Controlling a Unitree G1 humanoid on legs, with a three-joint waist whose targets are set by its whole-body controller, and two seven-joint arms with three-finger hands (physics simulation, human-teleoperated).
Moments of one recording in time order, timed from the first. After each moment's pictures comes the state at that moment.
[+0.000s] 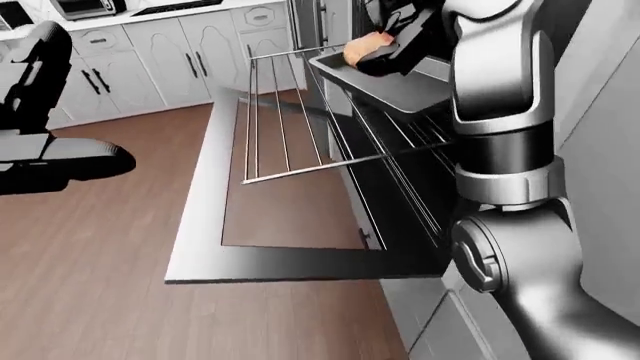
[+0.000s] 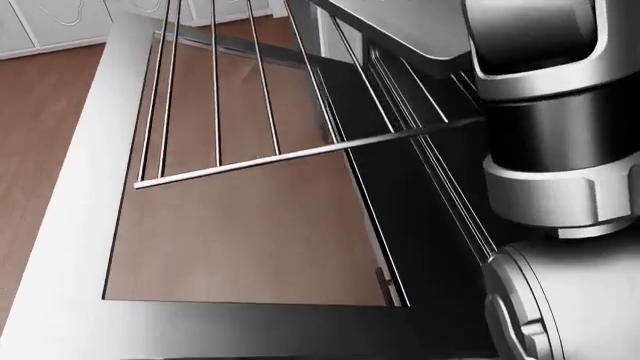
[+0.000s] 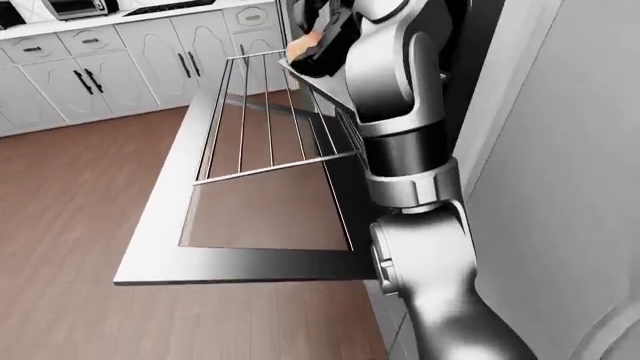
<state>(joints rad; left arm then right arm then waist) -0.39 0.97 0.67 -0.72 -1.47 0.85 0.60 -1.41 -0.20 -0.03 0.35 -0.72 0.79 0.70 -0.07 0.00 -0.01</state>
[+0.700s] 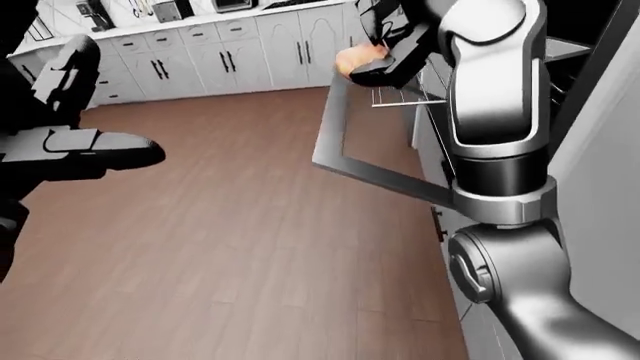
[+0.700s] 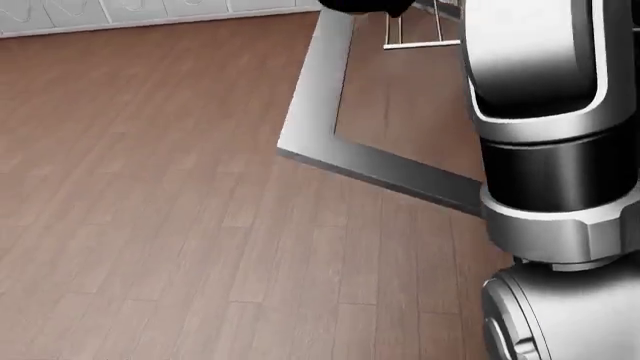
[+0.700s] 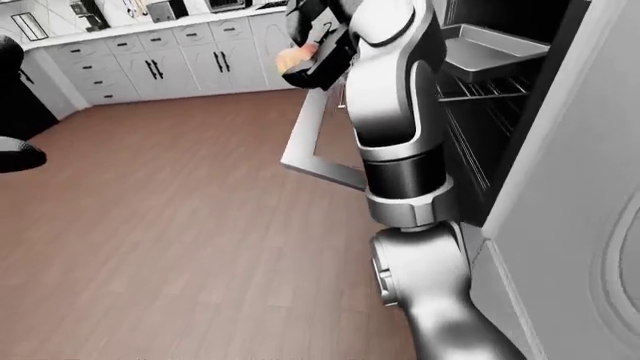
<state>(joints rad) -0.46 0.89 0.56 -0.66 -1.28 0.89 0.51 -1.33 -0.19 -0.01 0.20 -0.66 0.83 0.69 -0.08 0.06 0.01</state>
